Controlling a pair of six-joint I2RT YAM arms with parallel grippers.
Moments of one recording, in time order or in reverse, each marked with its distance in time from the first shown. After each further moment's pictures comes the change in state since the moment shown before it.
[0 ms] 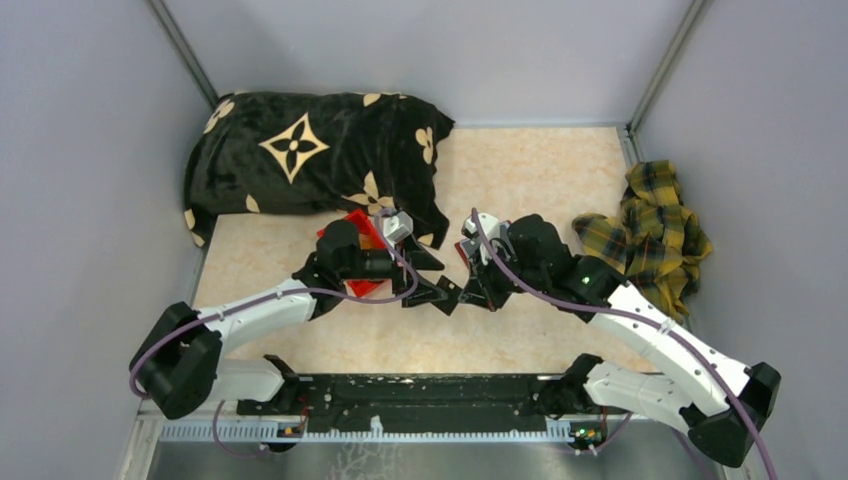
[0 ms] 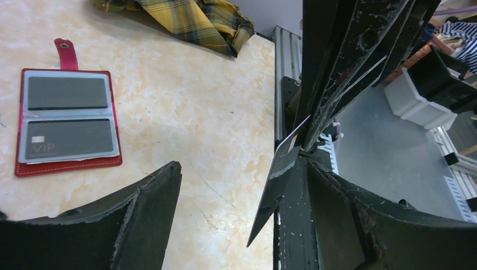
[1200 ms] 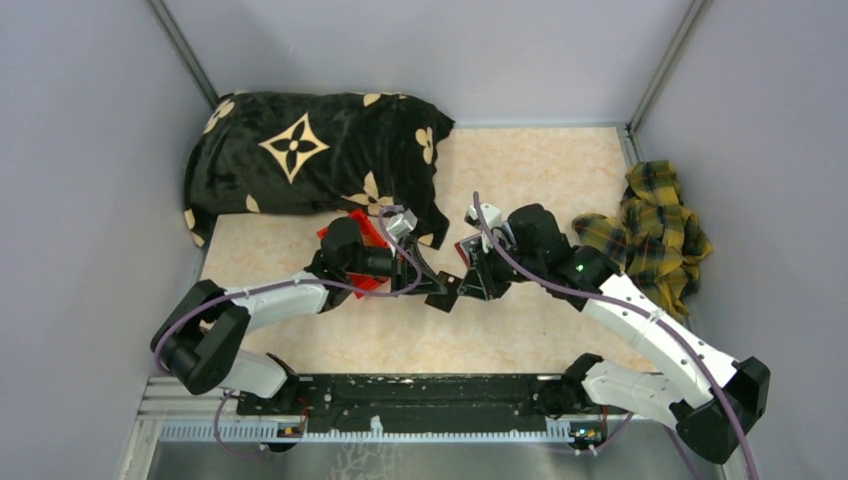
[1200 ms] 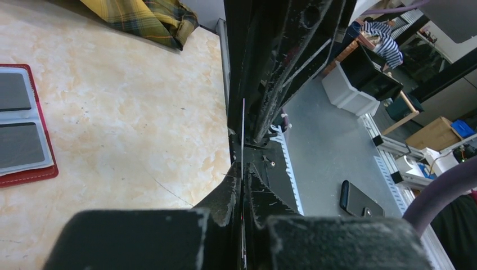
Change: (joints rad) left arm 0.039 0.154 0.005 0.239 0.246 -0.207; right arm -0.092 0.067 0.013 0.018 -0.076 0.021
